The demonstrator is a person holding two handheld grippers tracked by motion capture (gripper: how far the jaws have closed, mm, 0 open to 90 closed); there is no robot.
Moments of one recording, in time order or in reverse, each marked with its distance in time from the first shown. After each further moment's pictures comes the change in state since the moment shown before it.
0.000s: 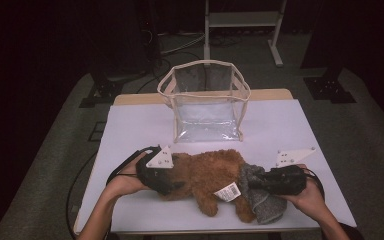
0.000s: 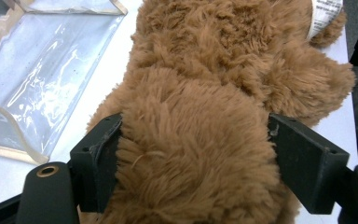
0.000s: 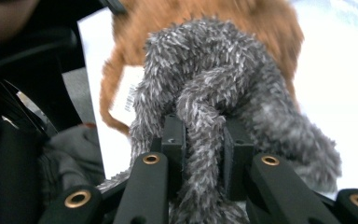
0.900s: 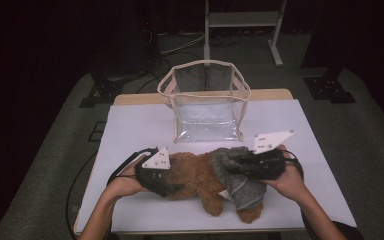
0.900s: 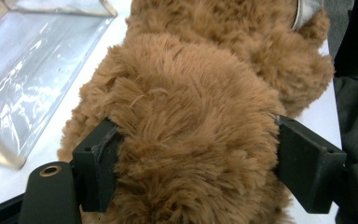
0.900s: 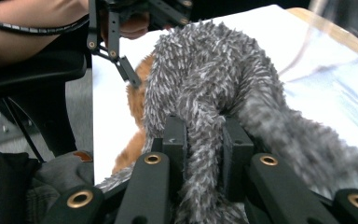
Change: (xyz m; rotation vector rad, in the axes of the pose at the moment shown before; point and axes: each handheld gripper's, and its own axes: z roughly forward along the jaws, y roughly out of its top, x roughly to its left) left arm 0.000 -0.008 0.006 -0.065 -0.063 -0.032; right arm 0.020 0.075 0.030 -0.018 0.010 -0.191
